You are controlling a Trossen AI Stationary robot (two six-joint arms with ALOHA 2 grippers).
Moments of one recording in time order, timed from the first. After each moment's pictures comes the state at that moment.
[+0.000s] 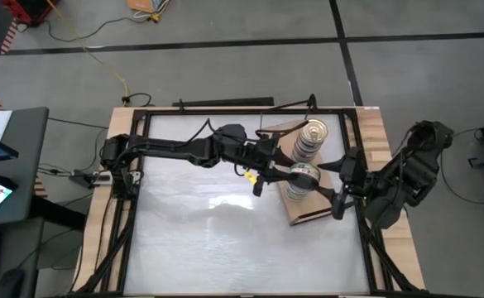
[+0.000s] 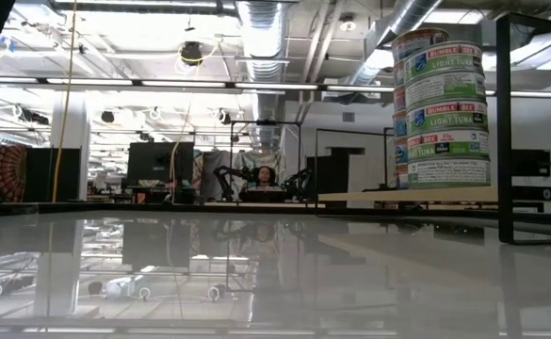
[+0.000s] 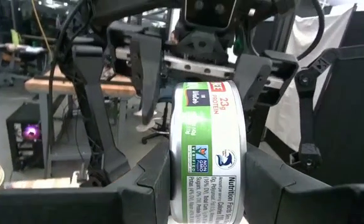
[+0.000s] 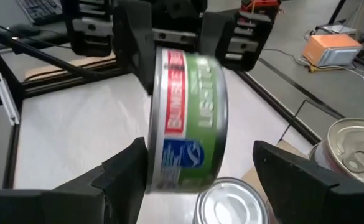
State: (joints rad) left arm 0.03 1.85 1.64 0.36 0.35 -0.15; right arm 0.78 1.20 1.51 -1.22 1.02 0.83
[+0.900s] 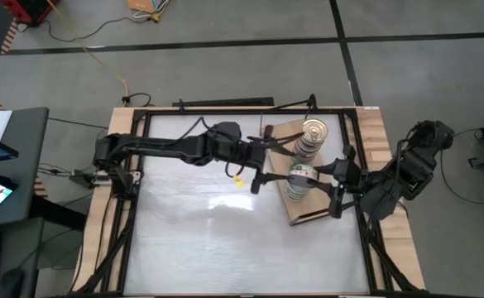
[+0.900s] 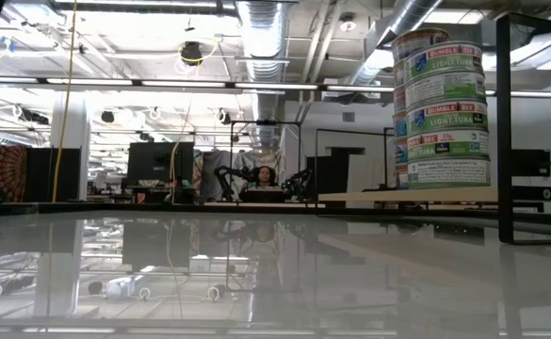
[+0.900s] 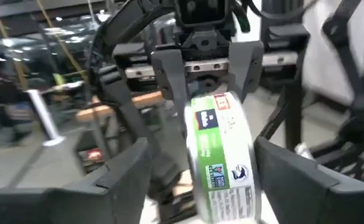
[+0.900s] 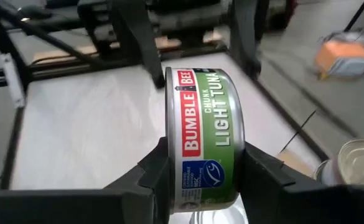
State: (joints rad) left arm 0.03 1.79 1.64 0.26 0.25 0.20; right arm 0.73 1.19 1.51 -1.13 0.93 0.65
